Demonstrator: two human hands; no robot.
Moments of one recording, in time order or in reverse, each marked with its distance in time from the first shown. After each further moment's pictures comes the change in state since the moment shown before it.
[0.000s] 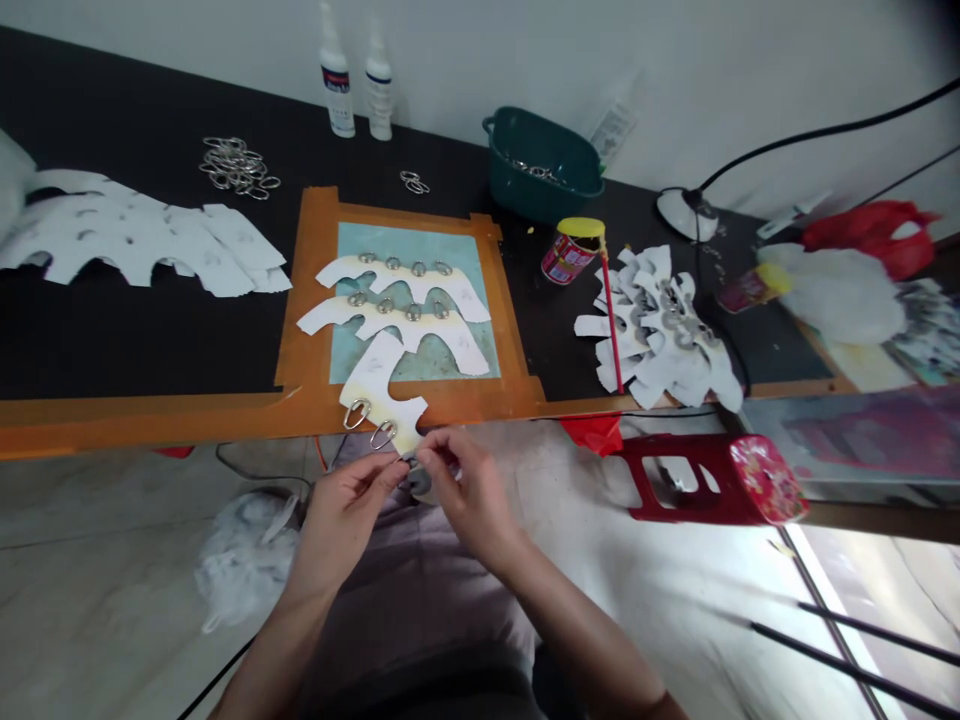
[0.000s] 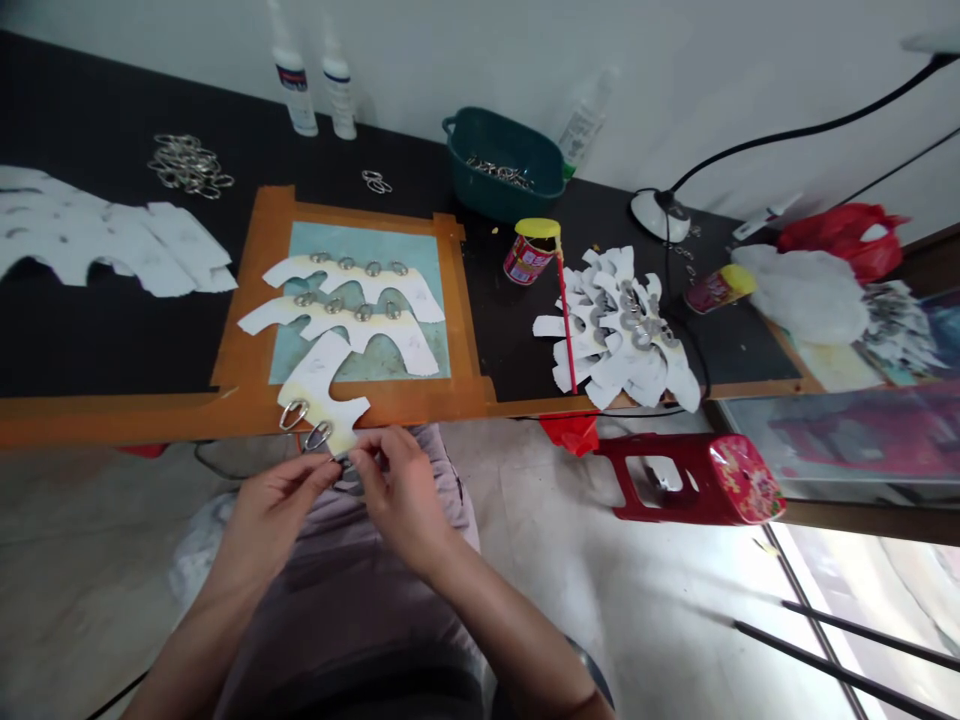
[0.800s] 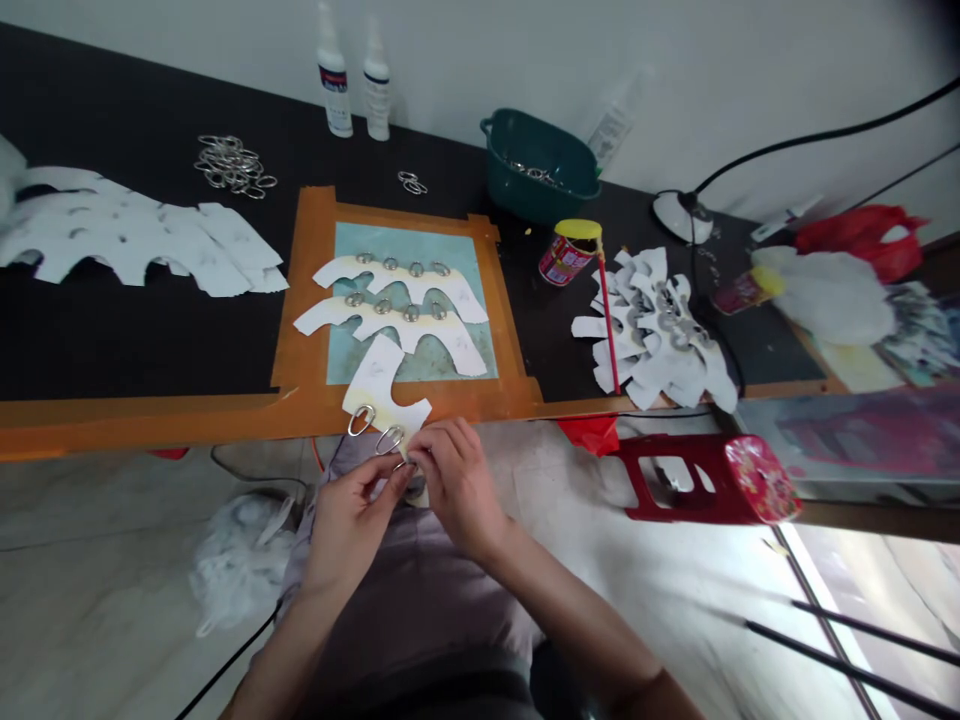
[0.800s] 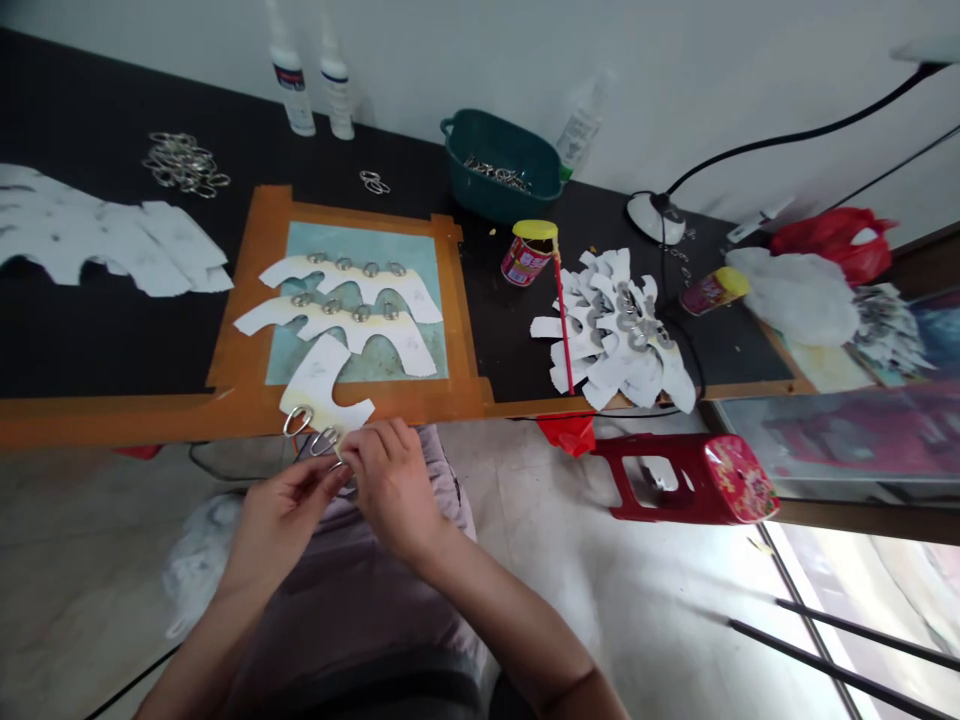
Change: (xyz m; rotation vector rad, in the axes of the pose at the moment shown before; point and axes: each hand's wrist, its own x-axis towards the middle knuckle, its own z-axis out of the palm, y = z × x) left_hand -0.002 -0.011 0.010 0.121 0.074 0.106; right_hand 0.008 0.008 0.005 -0.336 0.027 -0.352
